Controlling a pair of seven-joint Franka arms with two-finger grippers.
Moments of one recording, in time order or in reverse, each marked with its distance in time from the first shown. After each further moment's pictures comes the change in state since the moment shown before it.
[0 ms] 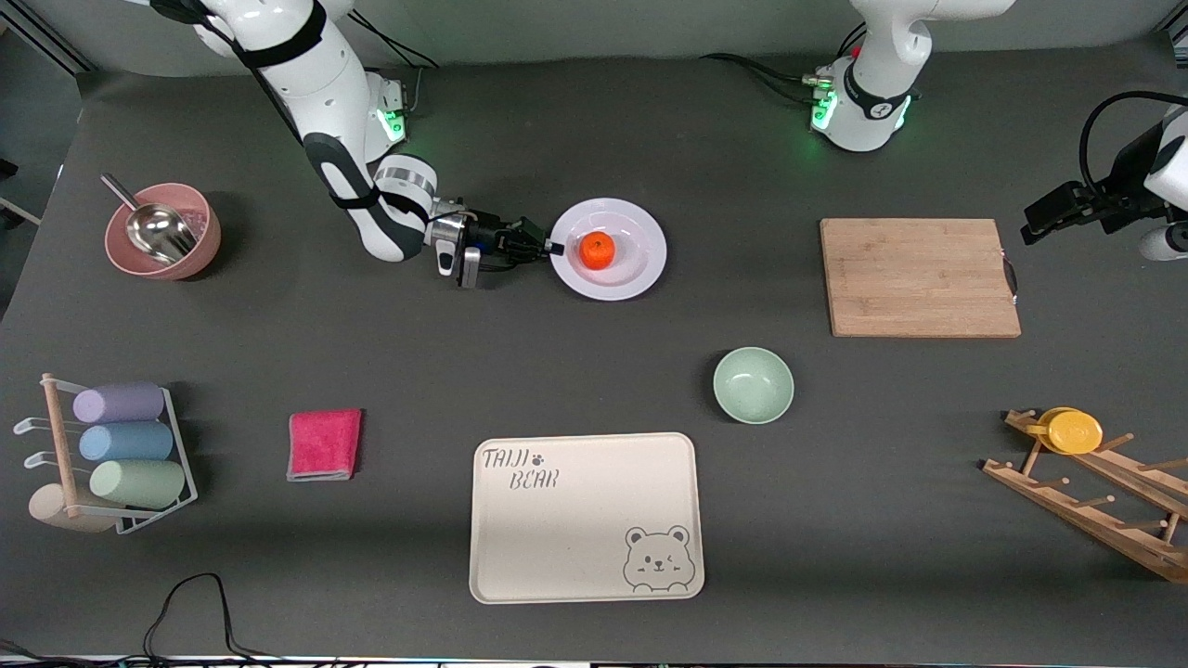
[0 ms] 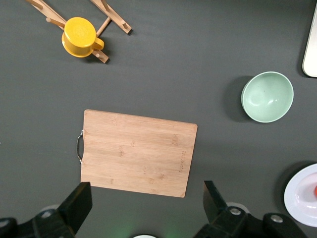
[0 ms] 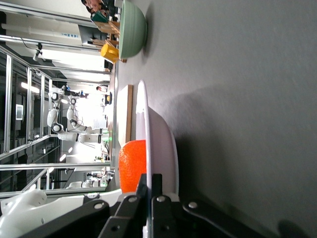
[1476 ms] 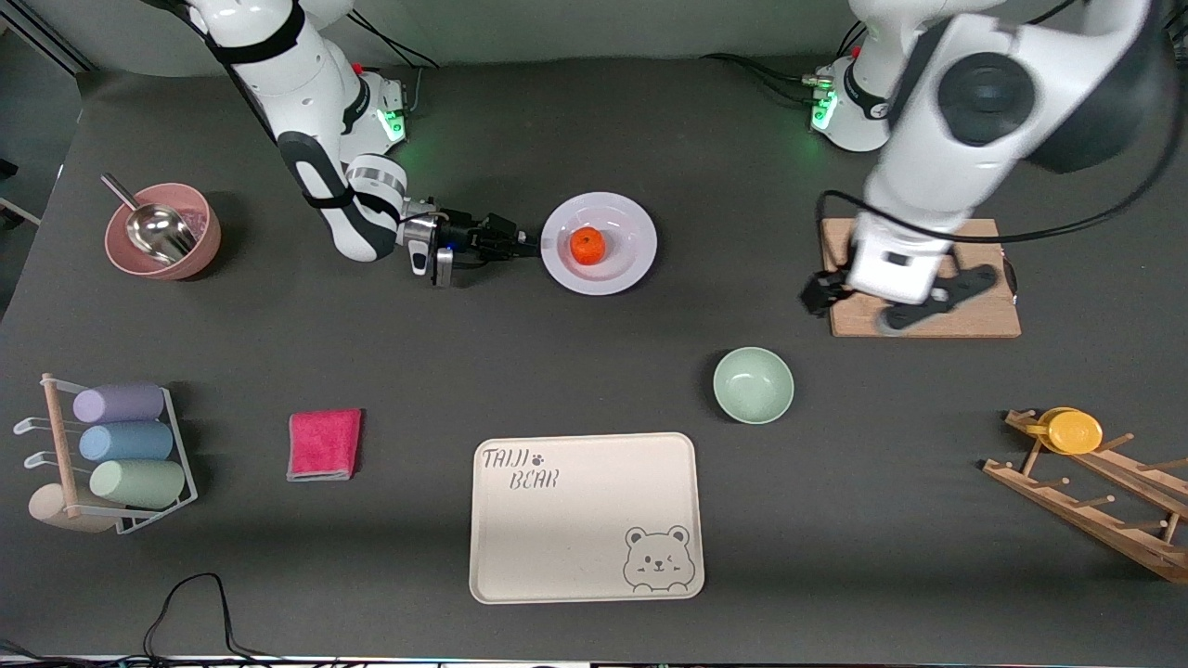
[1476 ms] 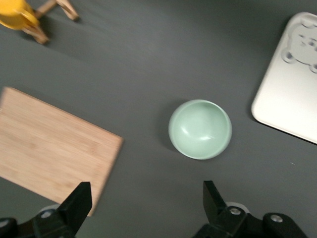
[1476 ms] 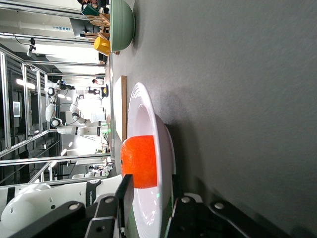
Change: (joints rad) left arm 0.289 0.216 -0.655 0.064 0.087 0.168 -0.659; right arm 0.009 -0.035 -0.105 -0.094 -0.142 -0.063 0.064
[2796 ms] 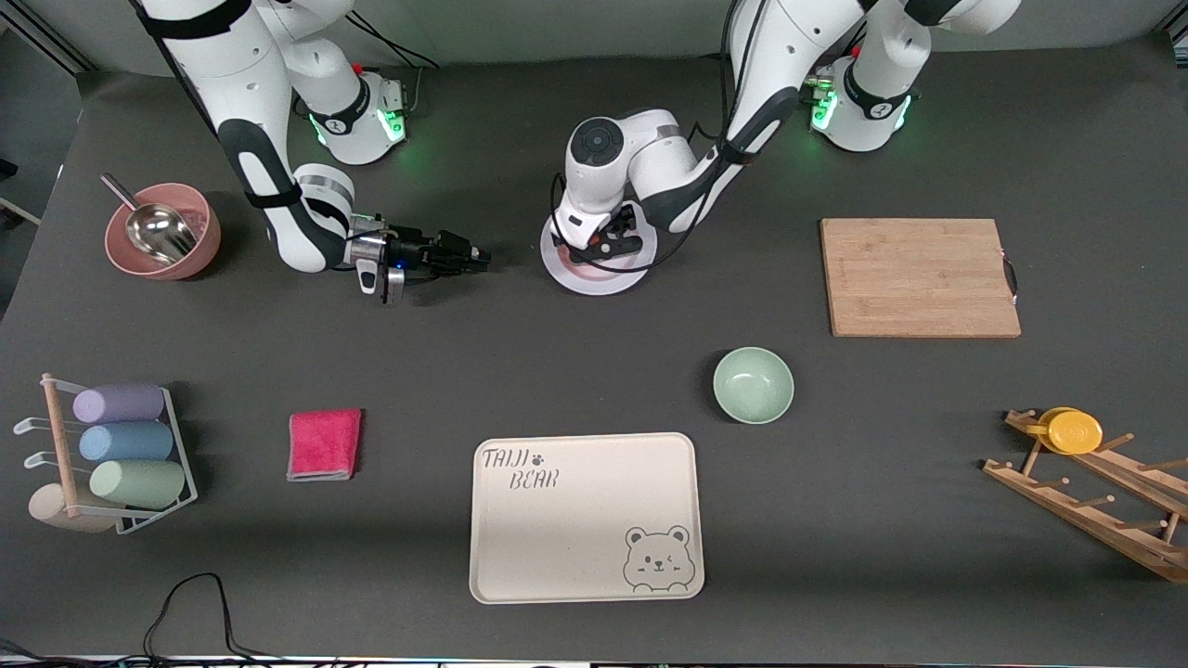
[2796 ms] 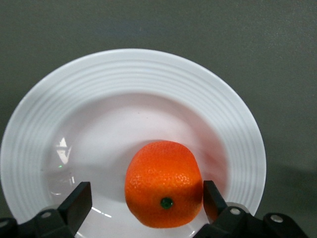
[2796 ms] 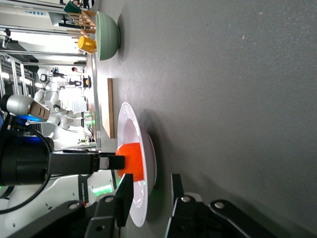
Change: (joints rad) left arm -0.692 0.527 -0.016 -0.182 0.126 0.645 -0.621; right arm -0.004 -0.100 -0.250 0.000 -0.363 0.021 0.173
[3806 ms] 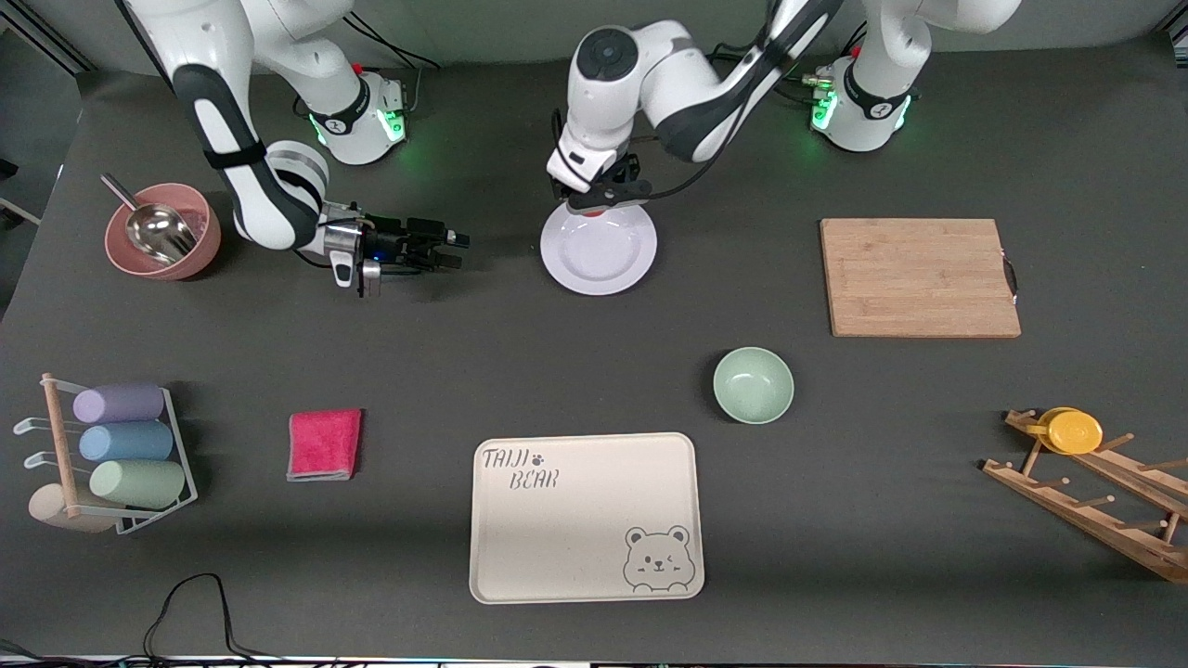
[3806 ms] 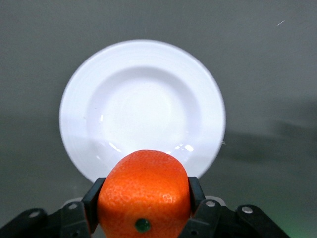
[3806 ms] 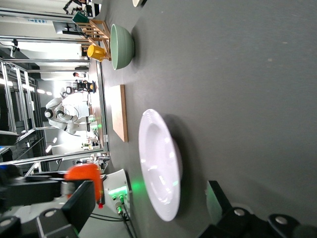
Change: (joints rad) left arm -0.001 -0.210 -0.038 -0.065 -0.142 -0.078 0.052; right arm -0.002 -0.140 -0.054 -0.041 -0.087 0.016 0.135
